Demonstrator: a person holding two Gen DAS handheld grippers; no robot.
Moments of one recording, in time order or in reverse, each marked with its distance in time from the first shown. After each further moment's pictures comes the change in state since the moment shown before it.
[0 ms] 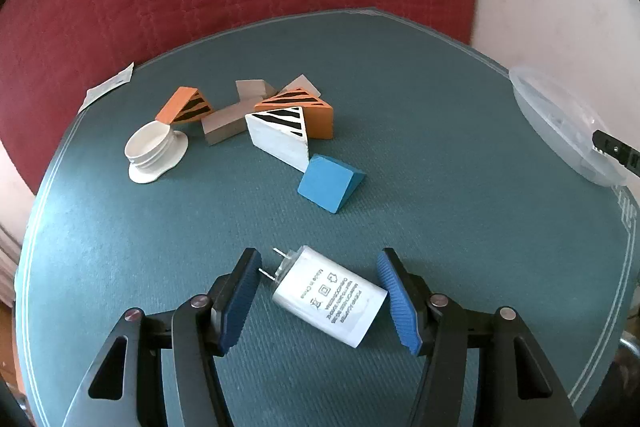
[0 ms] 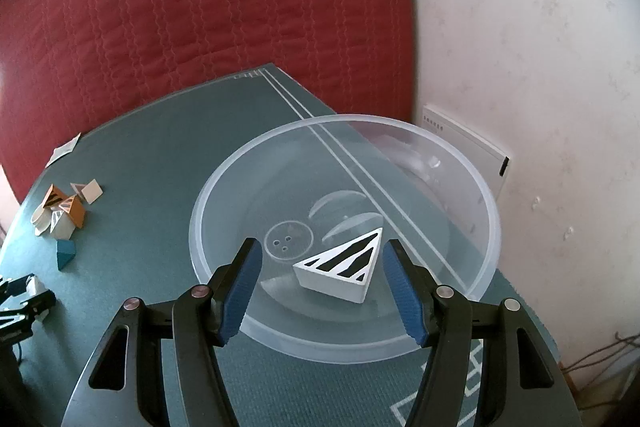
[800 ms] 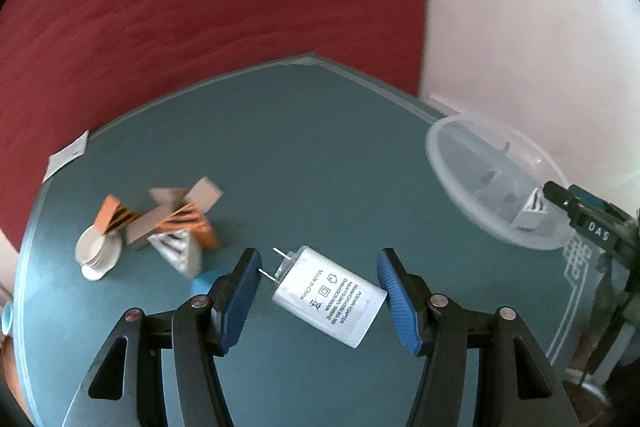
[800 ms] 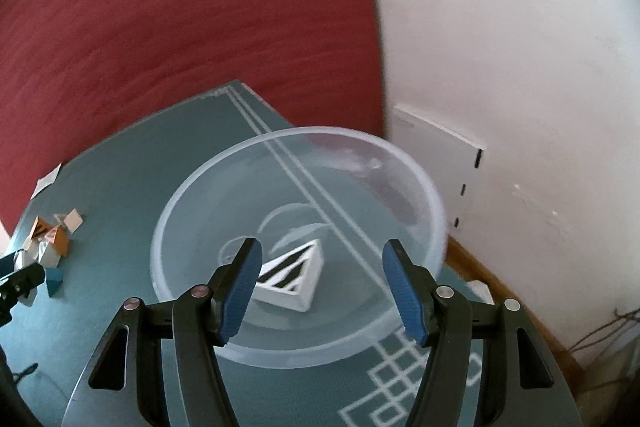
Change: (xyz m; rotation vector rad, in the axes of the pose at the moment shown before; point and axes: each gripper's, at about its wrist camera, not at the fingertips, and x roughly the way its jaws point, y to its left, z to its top) left arm -0.019 -0.080 0.070 0.082 -0.107 -0.115; right arm -0.001 -0.028 0.007 0.099 -0.029 -0.064
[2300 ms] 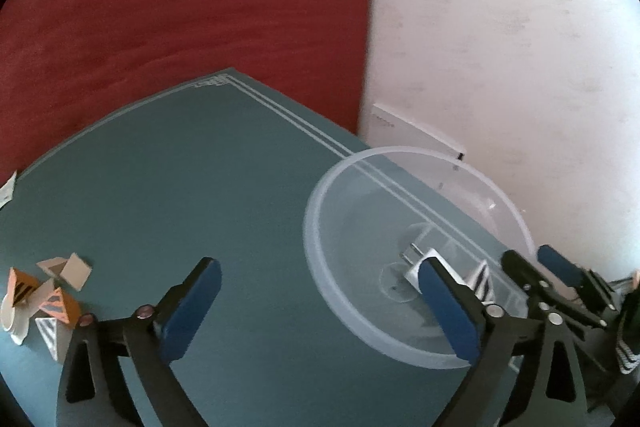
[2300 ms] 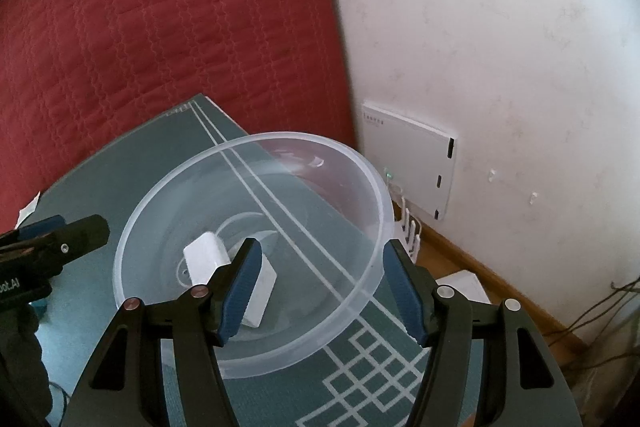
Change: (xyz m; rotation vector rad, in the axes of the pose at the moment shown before) left arm 0.052 -0.085 0.048 0.043 -0.019 -0.135; right arm -0.004 -0.016 -0.008 0.087 -0.011 -0.056
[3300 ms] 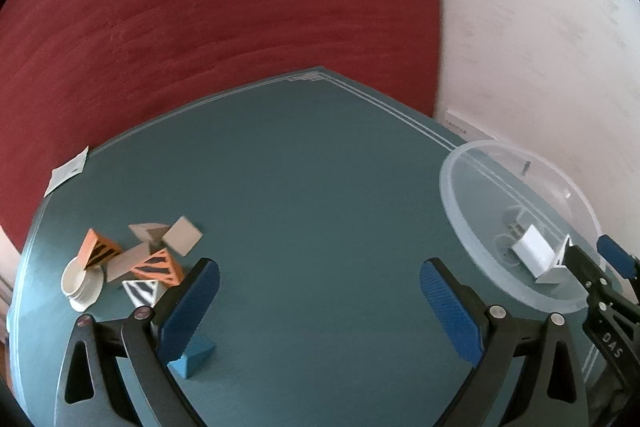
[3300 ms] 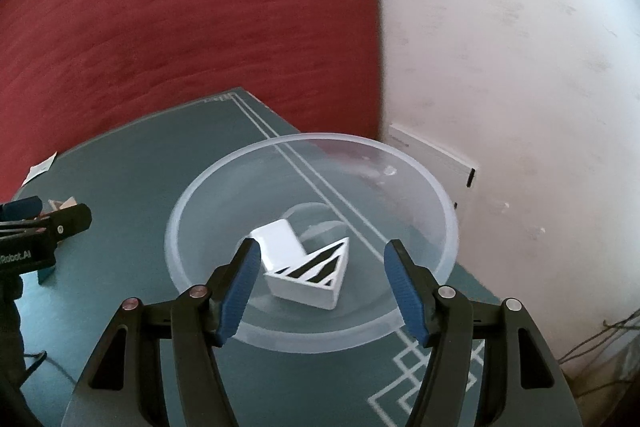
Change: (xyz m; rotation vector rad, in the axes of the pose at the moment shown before) left arm 0.007 0.042 -0.014 -0.069 -0.020 0.234; right arm -0.011 0.021 -0.012 -0.155 -0.057 0.032
